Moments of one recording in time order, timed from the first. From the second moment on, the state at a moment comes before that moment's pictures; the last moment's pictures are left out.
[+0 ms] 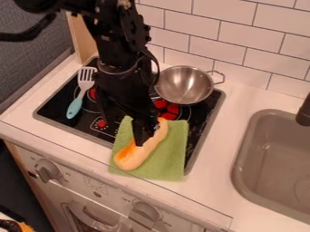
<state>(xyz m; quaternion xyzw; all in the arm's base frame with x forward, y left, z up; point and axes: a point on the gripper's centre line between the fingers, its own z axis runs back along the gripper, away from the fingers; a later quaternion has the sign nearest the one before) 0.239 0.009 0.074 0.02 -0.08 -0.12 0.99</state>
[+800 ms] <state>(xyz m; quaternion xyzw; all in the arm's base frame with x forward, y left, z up) 0.341 -0.044 0.079 0.01 -0.10 -0.14 0.99</state>
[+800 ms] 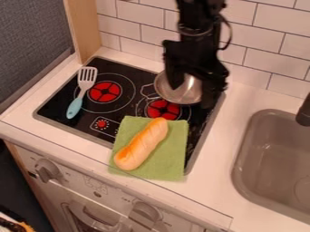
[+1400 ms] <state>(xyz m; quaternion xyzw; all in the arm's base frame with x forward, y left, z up) 0.367 -0.038 0.010 0.03 -0.04 -0.14 0.99</state>
